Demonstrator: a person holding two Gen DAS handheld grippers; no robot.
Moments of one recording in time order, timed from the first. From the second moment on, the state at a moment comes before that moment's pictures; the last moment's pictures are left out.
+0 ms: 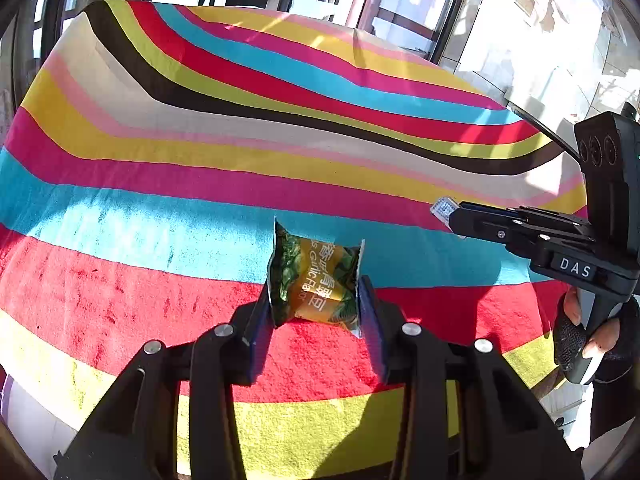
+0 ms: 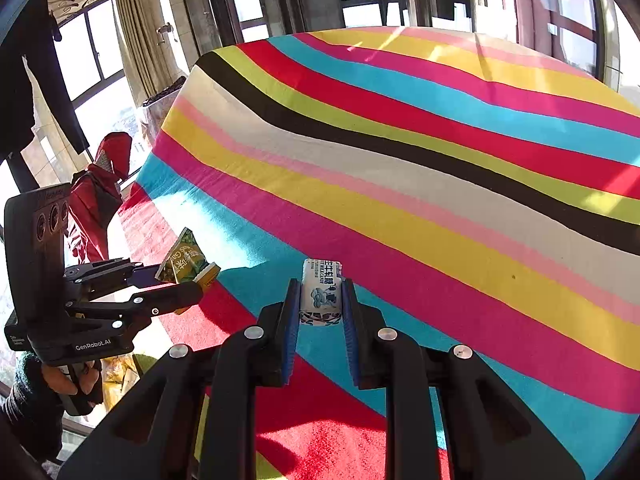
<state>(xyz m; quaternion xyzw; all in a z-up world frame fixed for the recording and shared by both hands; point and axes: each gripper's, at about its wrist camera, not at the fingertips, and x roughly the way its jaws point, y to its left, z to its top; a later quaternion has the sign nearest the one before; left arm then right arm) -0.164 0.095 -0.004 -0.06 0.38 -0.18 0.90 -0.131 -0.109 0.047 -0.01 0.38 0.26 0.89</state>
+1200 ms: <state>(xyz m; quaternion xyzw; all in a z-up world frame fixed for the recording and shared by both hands) -0.322 0.280 -0.021 -0.14 0.39 0.08 0.91 -0.242 0.124 0.013 -0.20 0.39 0.51 0.74</state>
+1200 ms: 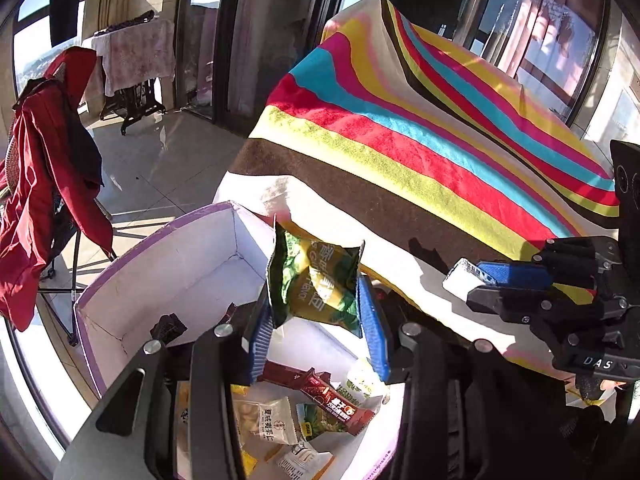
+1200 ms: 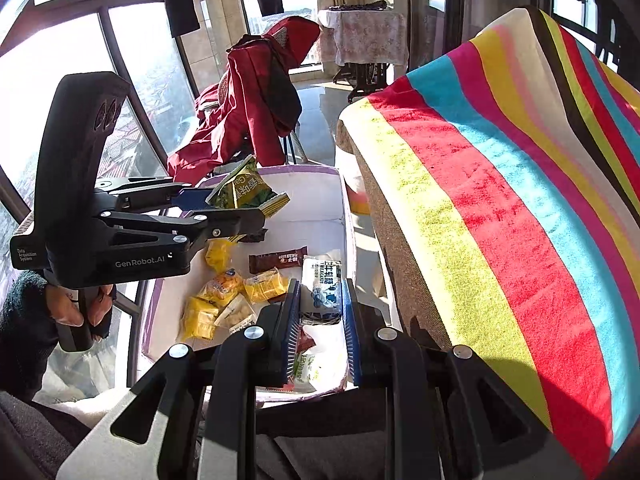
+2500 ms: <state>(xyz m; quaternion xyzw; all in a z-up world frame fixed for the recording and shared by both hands) -0.362 0.292 0.063 -0.09 0.26 0.32 0.91 -0.249 0.116 0.011 -0.11 0.47 0.51 0.71</state>
